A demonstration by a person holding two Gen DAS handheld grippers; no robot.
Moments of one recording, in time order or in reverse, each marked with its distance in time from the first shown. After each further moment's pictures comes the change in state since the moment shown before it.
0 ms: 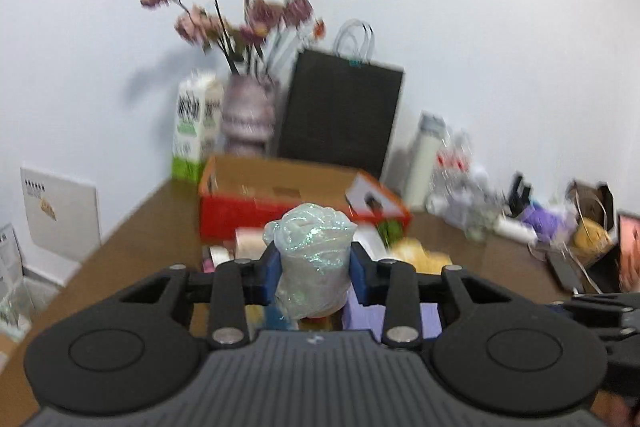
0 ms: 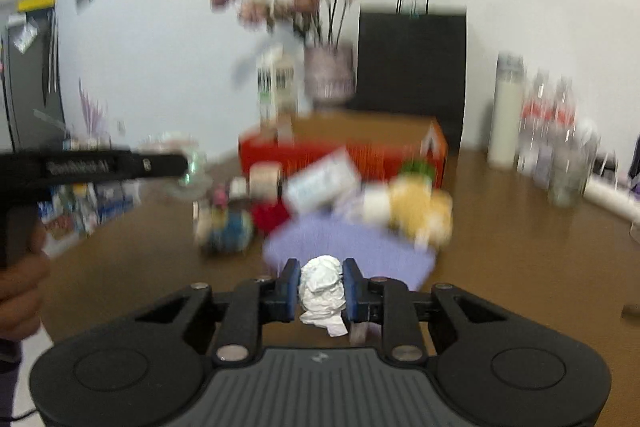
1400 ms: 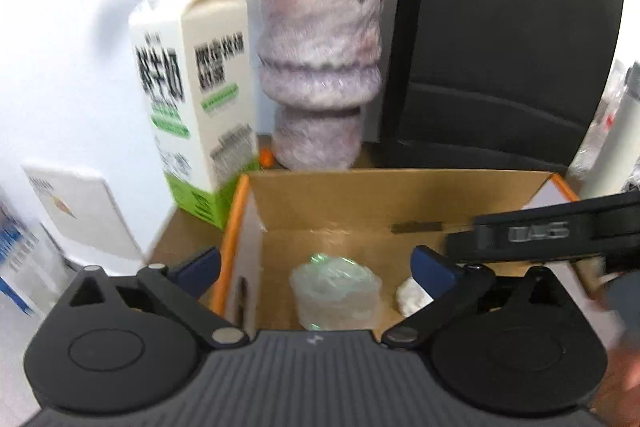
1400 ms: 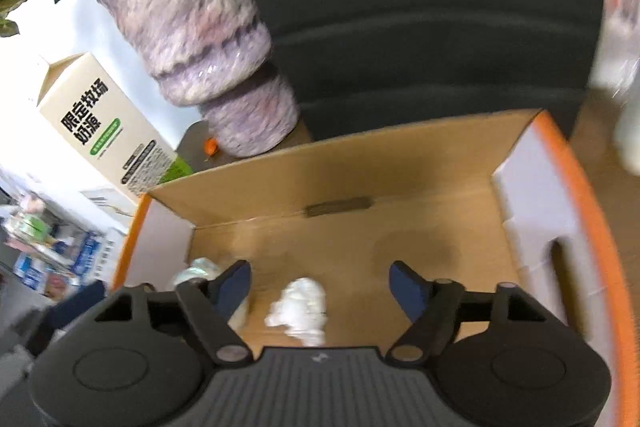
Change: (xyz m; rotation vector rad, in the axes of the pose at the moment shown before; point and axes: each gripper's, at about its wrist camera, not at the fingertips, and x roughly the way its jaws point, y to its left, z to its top) left arm 0.378 0.075 0.111 0.086 0.391 0.261; right arm 0.423 -0.073 0.207 0.370 0.485 -0.050
